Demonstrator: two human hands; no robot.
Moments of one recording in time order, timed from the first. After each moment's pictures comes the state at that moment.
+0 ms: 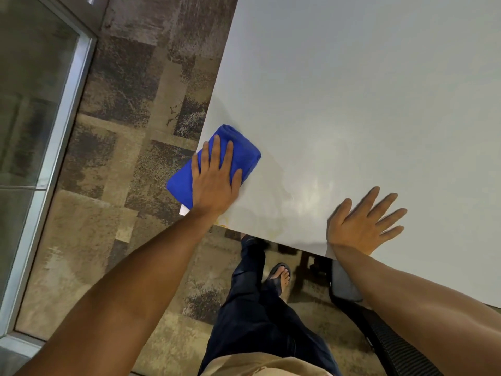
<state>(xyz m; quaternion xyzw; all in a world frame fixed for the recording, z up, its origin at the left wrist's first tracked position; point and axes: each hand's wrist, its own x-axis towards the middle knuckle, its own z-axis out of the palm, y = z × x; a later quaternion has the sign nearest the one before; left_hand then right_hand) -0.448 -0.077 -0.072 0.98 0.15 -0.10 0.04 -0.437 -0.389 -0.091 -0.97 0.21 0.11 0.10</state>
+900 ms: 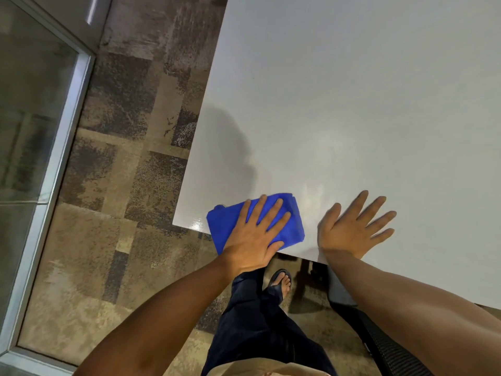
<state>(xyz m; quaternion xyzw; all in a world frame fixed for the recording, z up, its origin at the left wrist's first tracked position) -0.506 -0.178 -0.071 0.97 -0.15 -0.19 0.03 -0.435 -0.390 -0.090 -0.96 0.22 0.12 0.09</state>
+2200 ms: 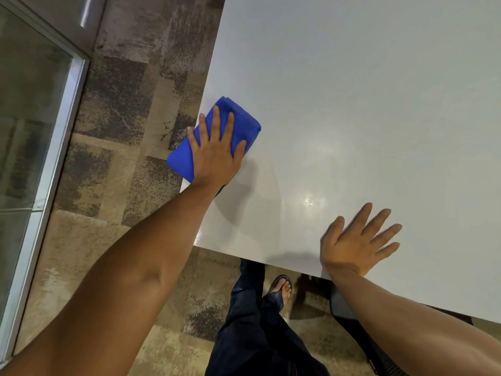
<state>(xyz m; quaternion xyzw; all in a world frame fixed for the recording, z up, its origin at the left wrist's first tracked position) -0.336 -0.068 -0.079 0.99 0.15 -0.08 0.03 -0.436 -0.390 -0.092 -0.96 0.22 0.14 0.09</state>
